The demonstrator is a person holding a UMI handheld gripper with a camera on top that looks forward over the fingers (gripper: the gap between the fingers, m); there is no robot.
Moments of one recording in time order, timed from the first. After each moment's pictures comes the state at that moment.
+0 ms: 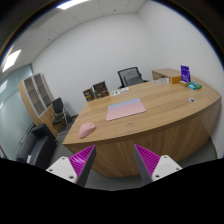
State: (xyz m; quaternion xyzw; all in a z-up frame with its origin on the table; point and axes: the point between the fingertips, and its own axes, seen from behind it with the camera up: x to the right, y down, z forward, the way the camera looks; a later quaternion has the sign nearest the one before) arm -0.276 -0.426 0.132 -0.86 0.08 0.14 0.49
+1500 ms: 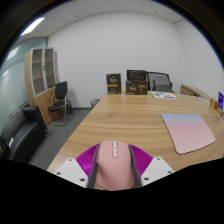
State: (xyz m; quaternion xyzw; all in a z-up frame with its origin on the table) arm -0.537 -0.071 -0.004 -0.85 -0.05 0.07 0.51
